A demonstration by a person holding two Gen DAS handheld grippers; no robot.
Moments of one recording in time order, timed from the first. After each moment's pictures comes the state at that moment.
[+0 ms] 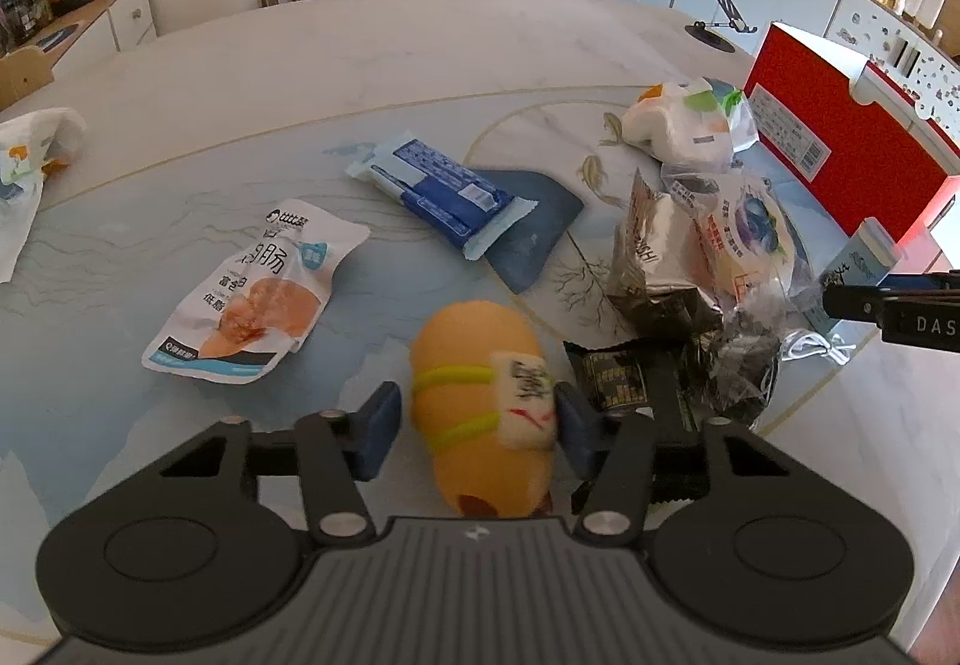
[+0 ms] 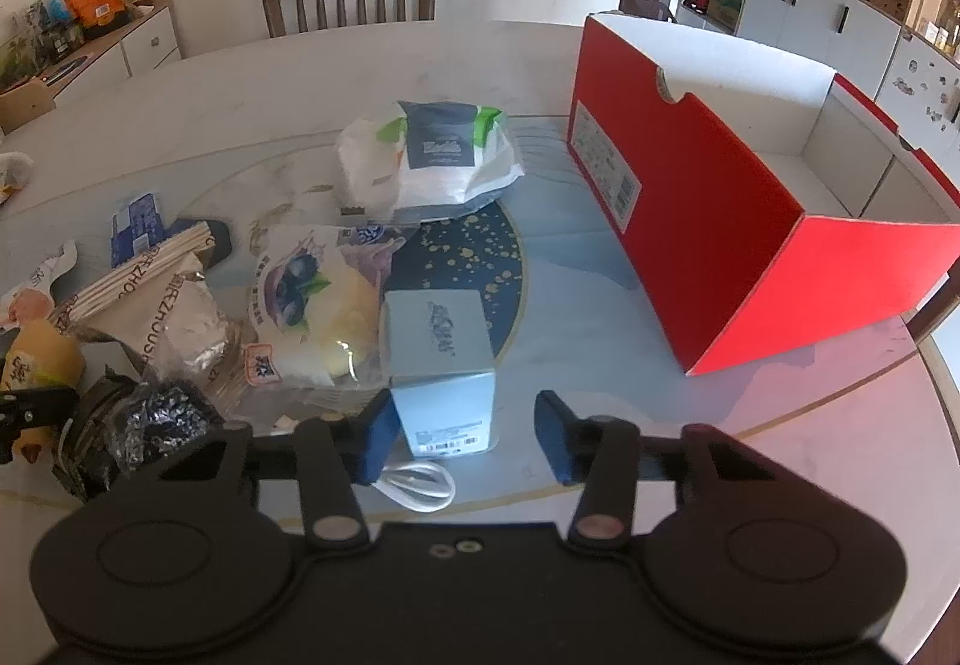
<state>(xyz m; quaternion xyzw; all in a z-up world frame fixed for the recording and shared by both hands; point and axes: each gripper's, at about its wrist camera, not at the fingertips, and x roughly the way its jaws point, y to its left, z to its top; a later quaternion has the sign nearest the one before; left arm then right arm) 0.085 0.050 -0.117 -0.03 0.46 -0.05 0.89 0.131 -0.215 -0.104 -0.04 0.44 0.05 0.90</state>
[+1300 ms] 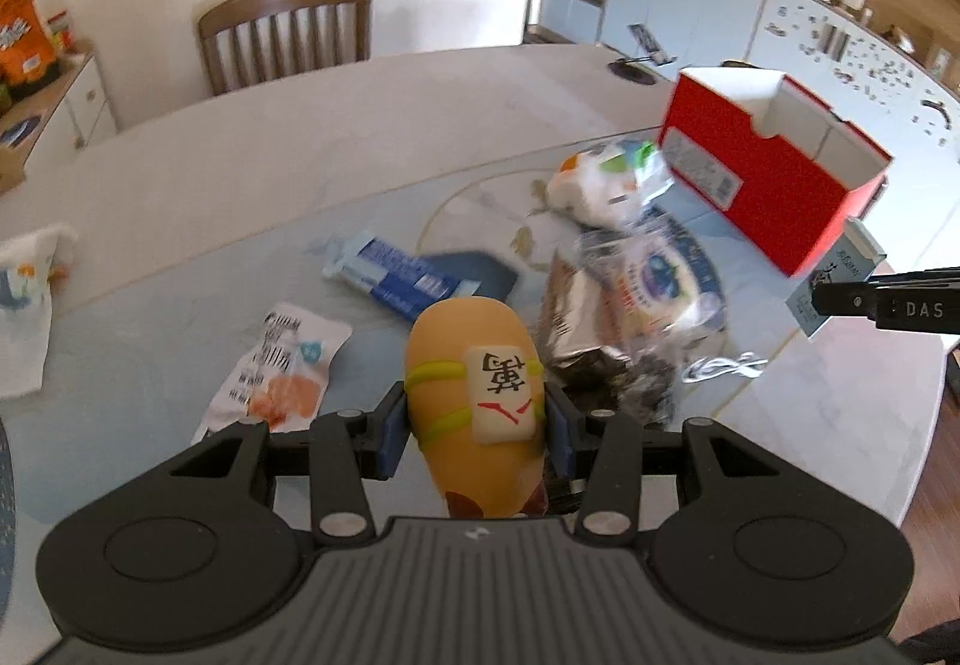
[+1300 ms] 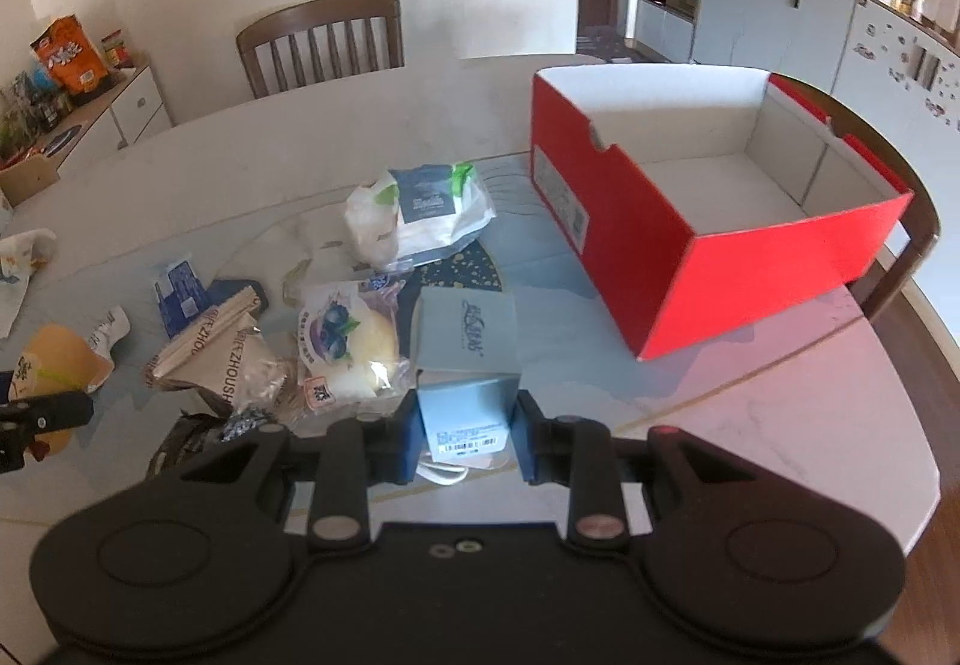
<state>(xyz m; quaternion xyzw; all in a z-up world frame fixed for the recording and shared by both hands) 0.070 0.047 -0.045 0.01 0.42 -0.11 0.90 0.094 -0.223 -0.044 0.02 0.43 0.01 0.90</state>
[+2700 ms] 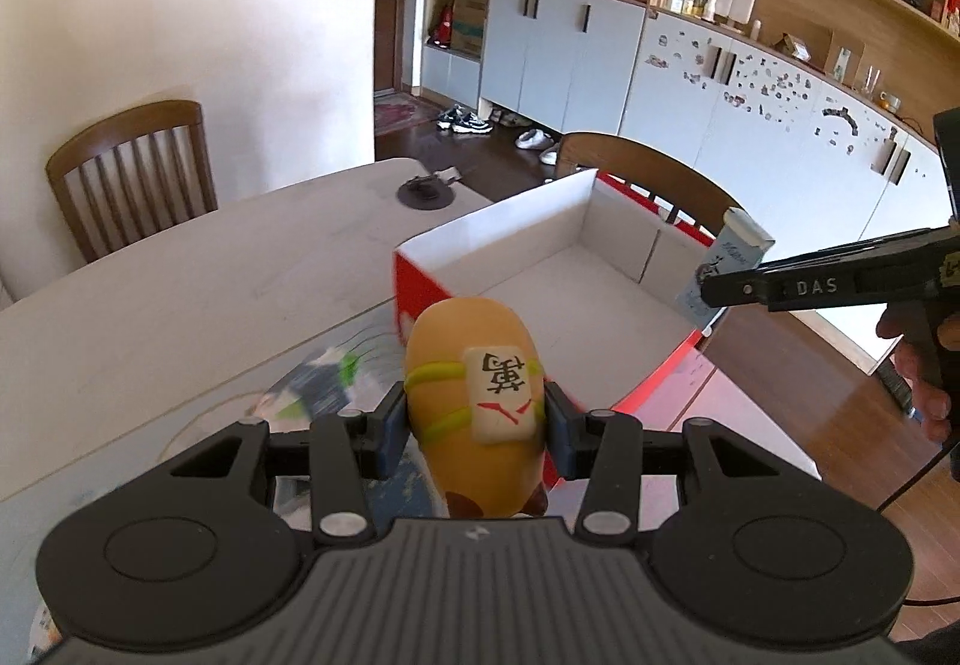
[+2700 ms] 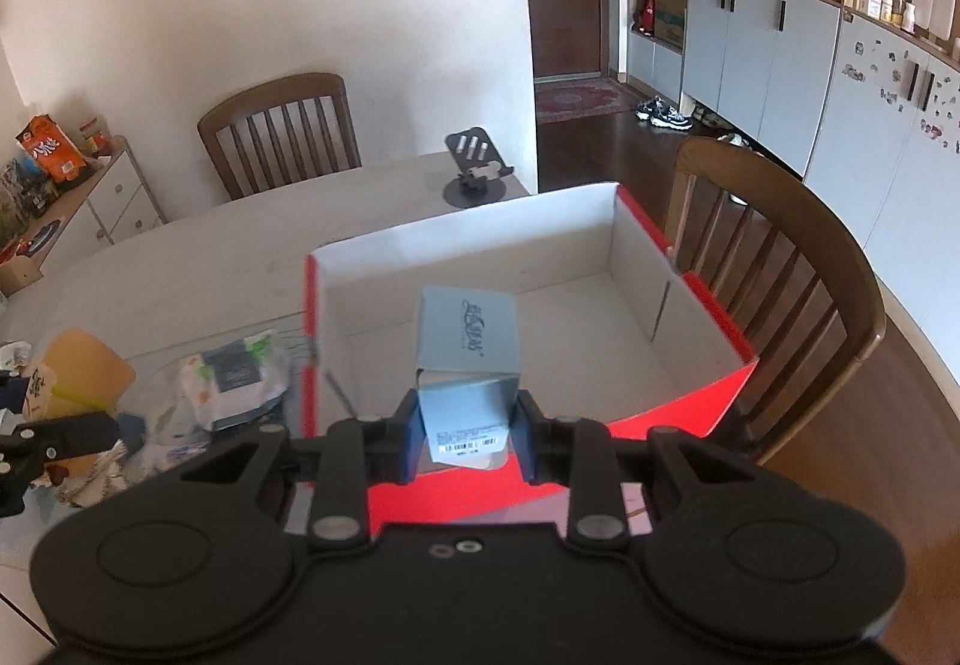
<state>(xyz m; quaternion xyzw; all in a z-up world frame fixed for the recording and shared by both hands) 0.155 -0.182 0.043 0.03 0.37 -0.20 0.91 0.172 -0.430 0.032 0.04 0.40 0.04 0.91</state>
